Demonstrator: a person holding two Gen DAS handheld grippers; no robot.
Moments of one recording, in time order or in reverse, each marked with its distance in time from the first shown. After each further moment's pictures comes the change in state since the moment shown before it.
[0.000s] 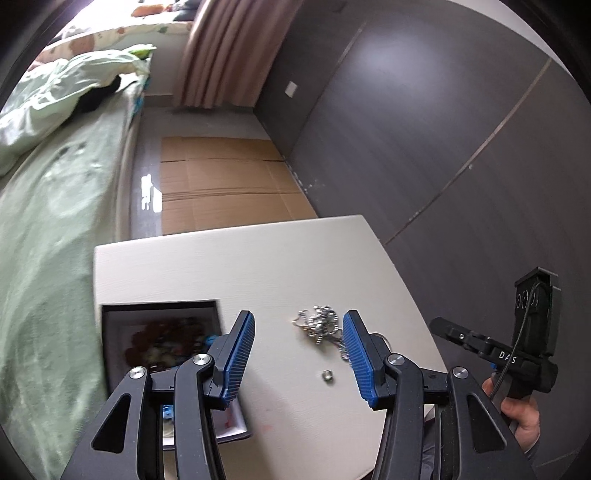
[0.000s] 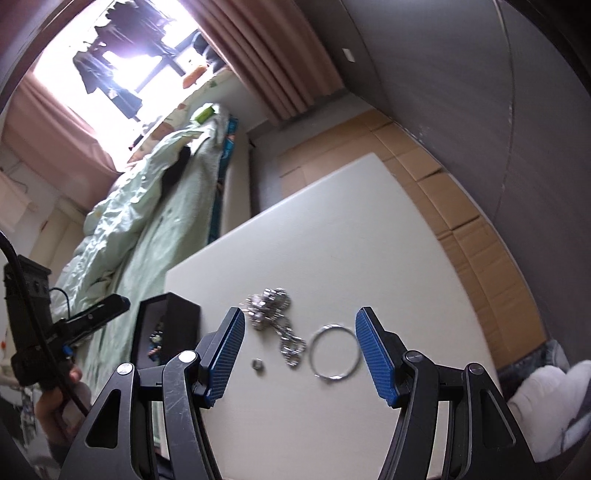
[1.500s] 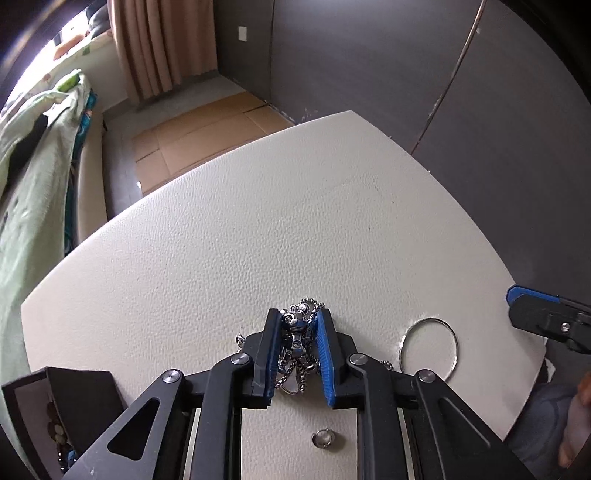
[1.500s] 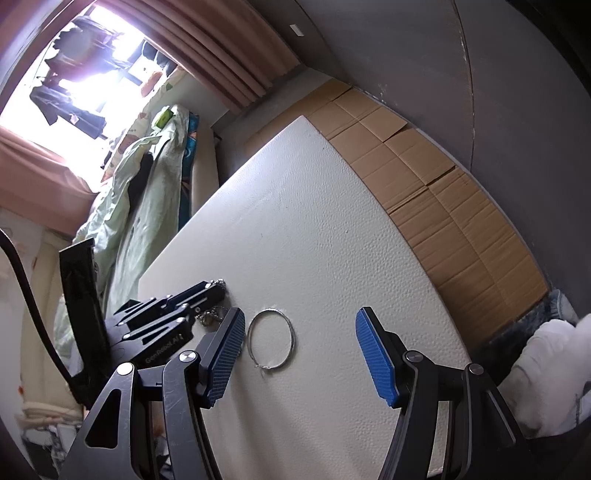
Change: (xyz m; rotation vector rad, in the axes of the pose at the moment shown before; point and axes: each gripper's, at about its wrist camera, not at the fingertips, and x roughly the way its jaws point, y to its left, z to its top) left arm 0.145 -0.063 -0.015 0.283 0.236 0.193; right arm 0.023 -0.057 -0.012 0.167 0.073 -0.015
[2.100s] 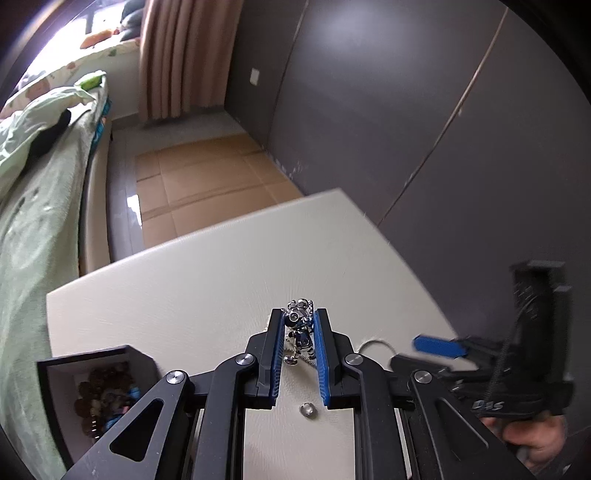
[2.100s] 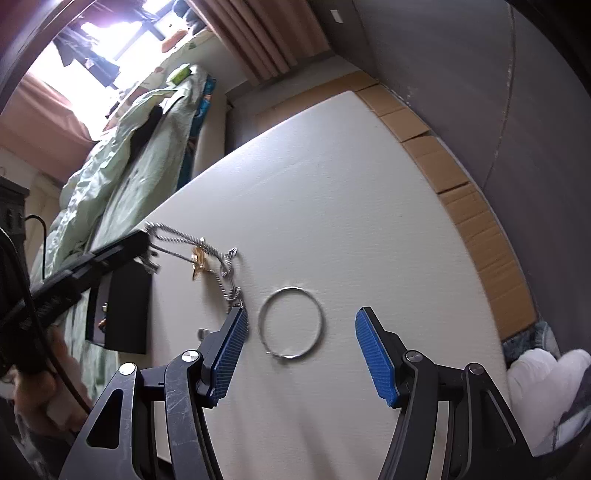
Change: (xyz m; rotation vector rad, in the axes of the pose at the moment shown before) left arm -0.089 0.027 -0.005 -0.121 -0.211 -0.133; right arm 0.024 0.034 -0.009 -0.184 0.067 -0.054
